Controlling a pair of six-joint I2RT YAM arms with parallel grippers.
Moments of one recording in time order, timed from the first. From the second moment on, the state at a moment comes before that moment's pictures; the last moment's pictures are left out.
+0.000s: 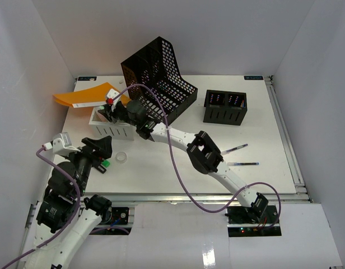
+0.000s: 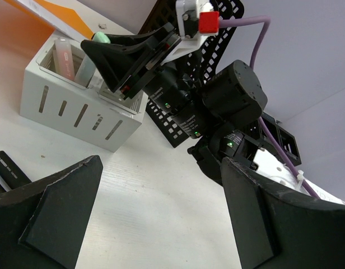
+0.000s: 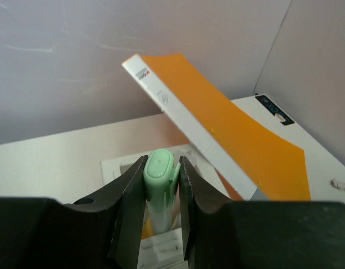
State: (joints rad) left arm -0.45 0.26 0.80 -0.61 -0.42 -0.61; right arm 1.01 2.61 2.31 0.47 -0.20 -0.08
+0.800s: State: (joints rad) left arm -0.45 0.34 0.70 -0.61 -0.35 -0.82; right arm 1.02 2.54 2.19 0.32 -0.22 -0.22
